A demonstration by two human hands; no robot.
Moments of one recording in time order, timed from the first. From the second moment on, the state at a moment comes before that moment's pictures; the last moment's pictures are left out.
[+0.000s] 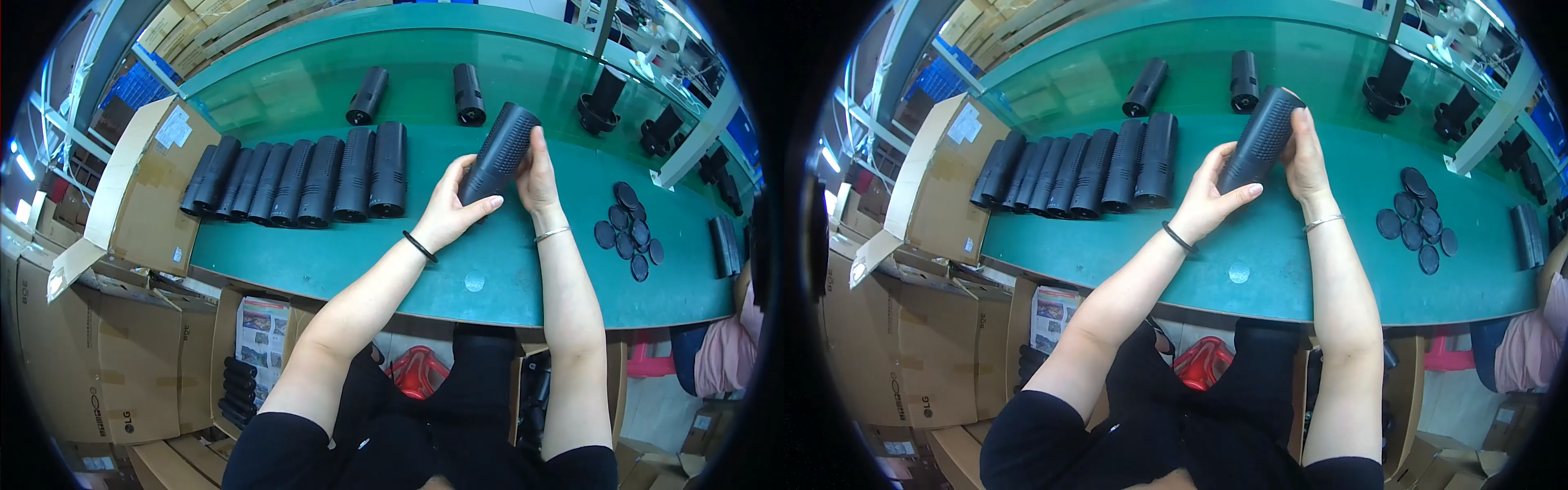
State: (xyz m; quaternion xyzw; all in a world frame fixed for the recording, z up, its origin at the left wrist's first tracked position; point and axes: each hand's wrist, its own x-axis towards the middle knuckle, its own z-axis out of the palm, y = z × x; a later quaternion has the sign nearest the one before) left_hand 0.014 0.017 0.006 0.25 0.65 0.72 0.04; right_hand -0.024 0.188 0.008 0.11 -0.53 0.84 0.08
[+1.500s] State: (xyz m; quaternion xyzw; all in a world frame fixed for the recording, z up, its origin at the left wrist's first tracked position) left_hand -0.108 -0.102 0.113 0.28 0.89 0.10 -0.35; right_hand -0.025 0.180 -0.005 0.11 -0.75 0.65 -0.07
